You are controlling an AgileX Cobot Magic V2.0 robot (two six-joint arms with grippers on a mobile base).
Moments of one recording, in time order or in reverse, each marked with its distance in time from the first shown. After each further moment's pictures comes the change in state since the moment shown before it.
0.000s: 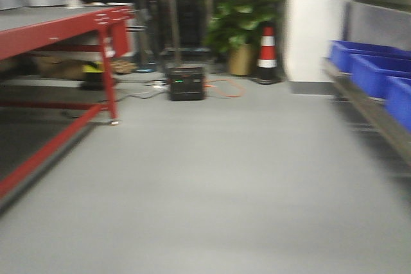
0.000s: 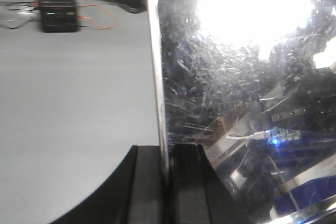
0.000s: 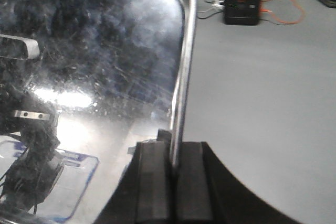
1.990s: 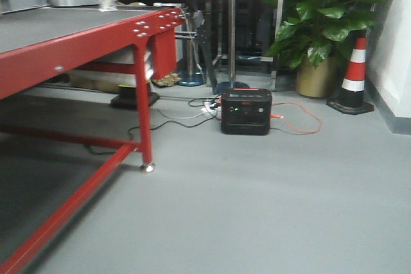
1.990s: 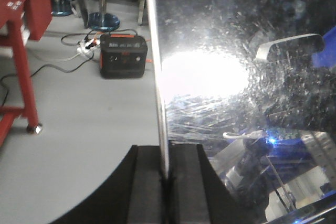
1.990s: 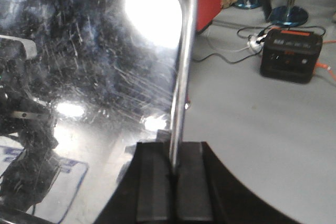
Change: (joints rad) left arm 0.000 -0.002 0.000 0.000 -0.002 0.000; right arm 0.000 -0.004 0.000 0.000 -0.004 0.000
